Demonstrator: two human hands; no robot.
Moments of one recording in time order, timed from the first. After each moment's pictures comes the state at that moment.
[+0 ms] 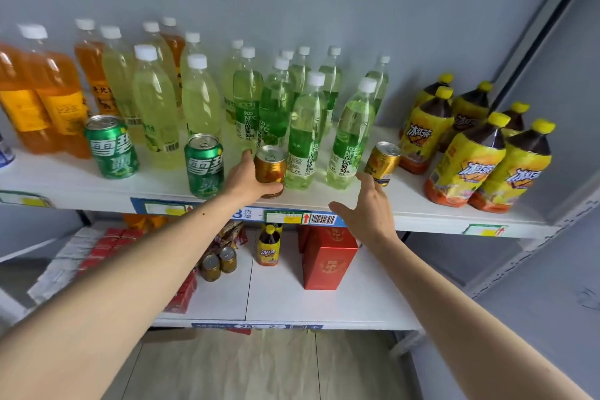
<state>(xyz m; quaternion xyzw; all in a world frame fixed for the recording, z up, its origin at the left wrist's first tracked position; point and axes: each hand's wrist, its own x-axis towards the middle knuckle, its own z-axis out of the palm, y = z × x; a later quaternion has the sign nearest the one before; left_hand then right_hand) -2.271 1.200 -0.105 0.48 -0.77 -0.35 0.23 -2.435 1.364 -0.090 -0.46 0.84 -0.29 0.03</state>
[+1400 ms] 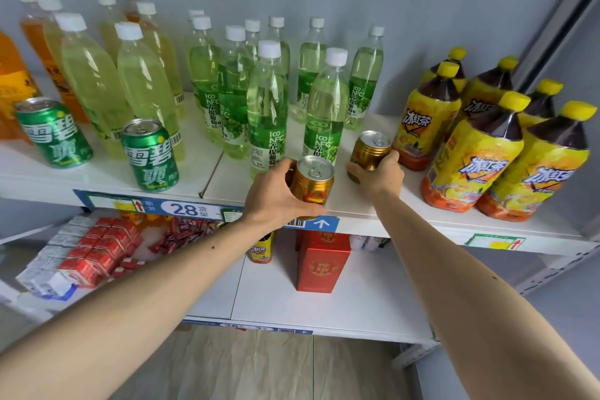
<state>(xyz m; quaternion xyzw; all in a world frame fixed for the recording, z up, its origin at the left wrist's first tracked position) -2.378 1.269 -0.125 0.43 -0.78 -0.32 0.33 -2.583 1.296 -0.124 -0.32 0.84 -0.42 0.10</state>
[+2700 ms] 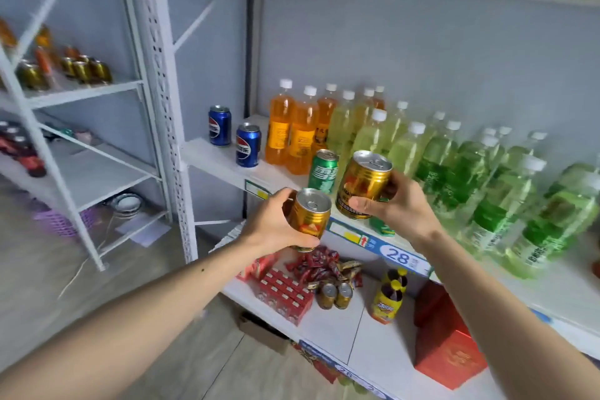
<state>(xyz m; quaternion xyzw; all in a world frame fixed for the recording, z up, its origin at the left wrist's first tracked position) -1.982 1.259 -0.076 0.55 -0.68 -0.30 0.37 -2.210 1.276 -0.006 -0.65 0.56 -0.42 0.30</state>
